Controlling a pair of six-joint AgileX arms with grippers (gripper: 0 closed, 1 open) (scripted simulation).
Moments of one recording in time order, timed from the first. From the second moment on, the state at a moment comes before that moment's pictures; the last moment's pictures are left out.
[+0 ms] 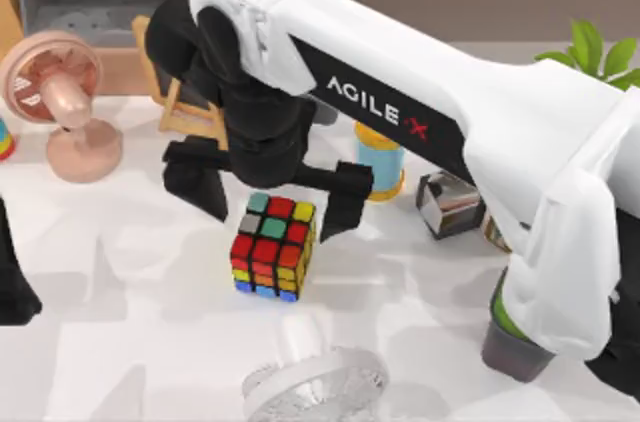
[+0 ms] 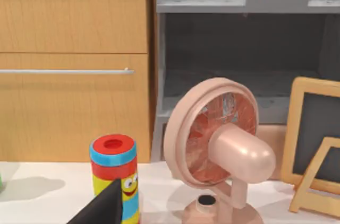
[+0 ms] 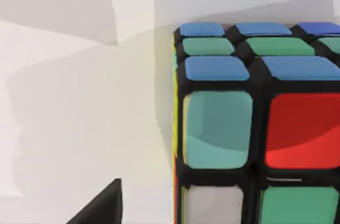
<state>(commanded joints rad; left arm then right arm) 0.00 0.00 0.00 0.00 0.00 0.00 0.84 2.62 2.54 -1.50 0.01 1.10</state>
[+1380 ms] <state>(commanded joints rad) 0.00 0.00 0.00 0.00 0.00 0.00 0.84 2.57 2.36 -1.37 0.01 1.11</state>
